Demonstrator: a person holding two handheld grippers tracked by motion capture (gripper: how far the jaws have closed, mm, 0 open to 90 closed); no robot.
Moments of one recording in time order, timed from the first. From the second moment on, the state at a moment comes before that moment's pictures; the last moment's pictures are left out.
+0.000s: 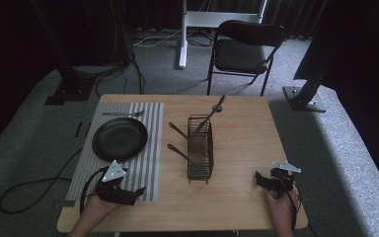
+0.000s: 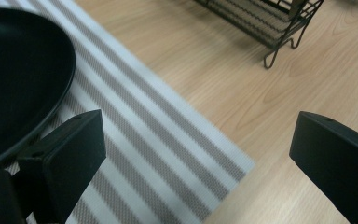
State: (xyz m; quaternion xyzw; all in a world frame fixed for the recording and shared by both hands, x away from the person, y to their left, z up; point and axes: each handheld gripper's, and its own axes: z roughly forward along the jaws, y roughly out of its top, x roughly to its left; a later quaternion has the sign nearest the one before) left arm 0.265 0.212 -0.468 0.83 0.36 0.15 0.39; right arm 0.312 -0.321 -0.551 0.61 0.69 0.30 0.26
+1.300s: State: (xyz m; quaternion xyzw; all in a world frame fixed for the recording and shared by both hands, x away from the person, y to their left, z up) left arm 0.312 0.117 -0.399 0.82 0.33 0.13 0.44; right arm 0.312 -0.321 -0.551 0.61 0.69 0.30 0.26
